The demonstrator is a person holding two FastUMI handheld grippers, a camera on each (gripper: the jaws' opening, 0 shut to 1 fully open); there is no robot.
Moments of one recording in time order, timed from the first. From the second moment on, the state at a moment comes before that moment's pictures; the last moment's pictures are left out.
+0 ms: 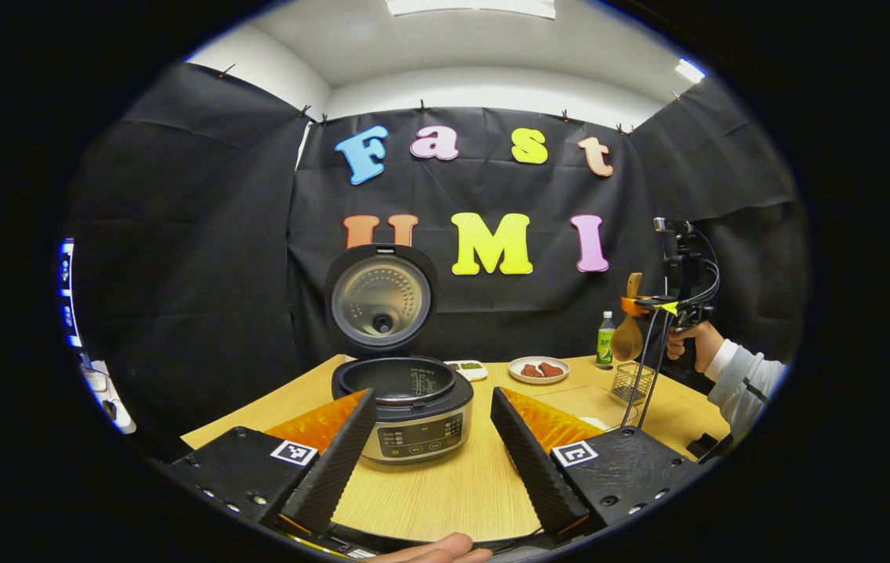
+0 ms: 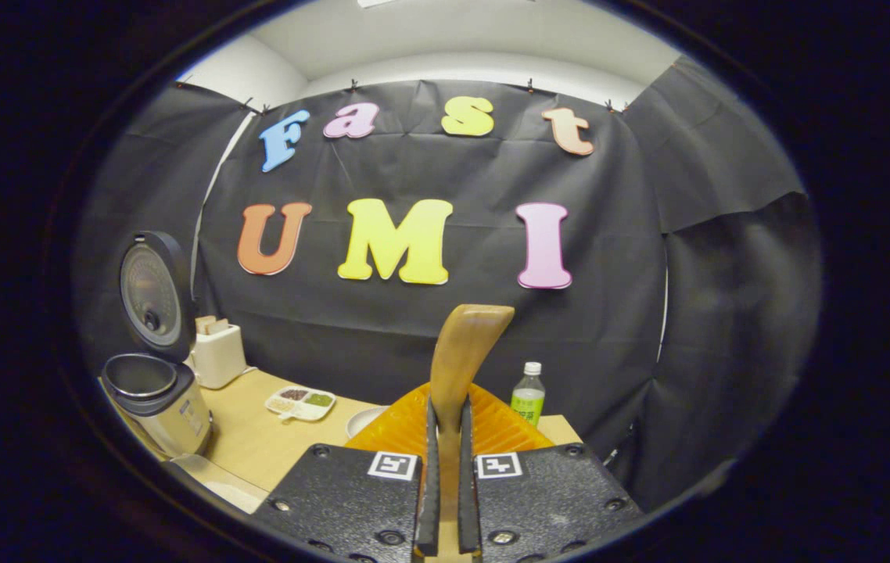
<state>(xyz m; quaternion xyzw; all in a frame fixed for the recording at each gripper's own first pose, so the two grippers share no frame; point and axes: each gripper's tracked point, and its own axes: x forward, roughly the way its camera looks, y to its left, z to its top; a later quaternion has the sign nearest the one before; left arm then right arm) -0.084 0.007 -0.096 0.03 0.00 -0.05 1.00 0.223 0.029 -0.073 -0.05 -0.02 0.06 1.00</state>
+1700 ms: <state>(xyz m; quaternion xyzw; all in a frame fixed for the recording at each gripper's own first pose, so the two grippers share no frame) -0.039 0.023 -0.072 0.01 -0.01 -0.03 1.00 0.124 -0.042 -0.084 0.06 0.00 -0.05 1.00</state>
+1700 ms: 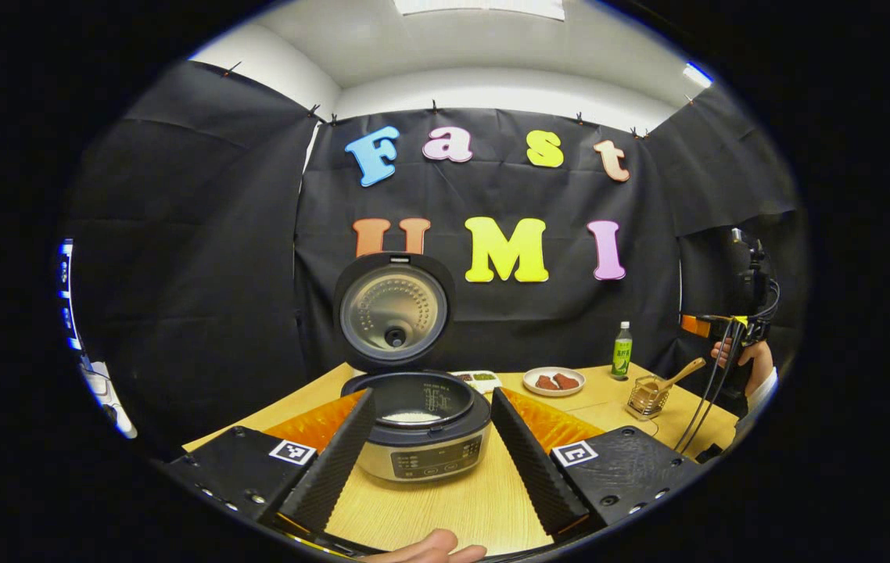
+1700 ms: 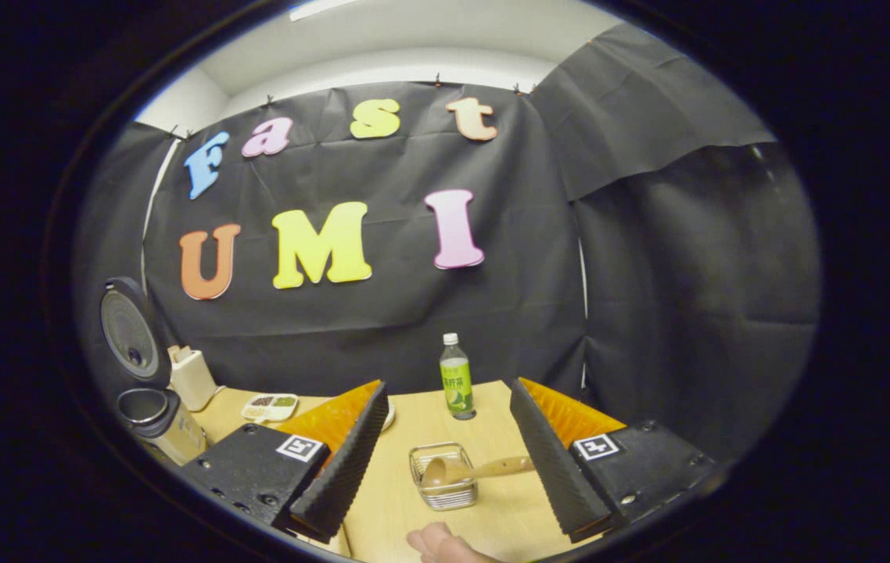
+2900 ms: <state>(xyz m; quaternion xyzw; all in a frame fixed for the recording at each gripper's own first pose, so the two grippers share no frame) 0.109 0.120 0.100 0.02 -0.07 0.05 1.00 -0.079 0.086 -0.051 -0.05 -0.06 0.07 0.99</state>
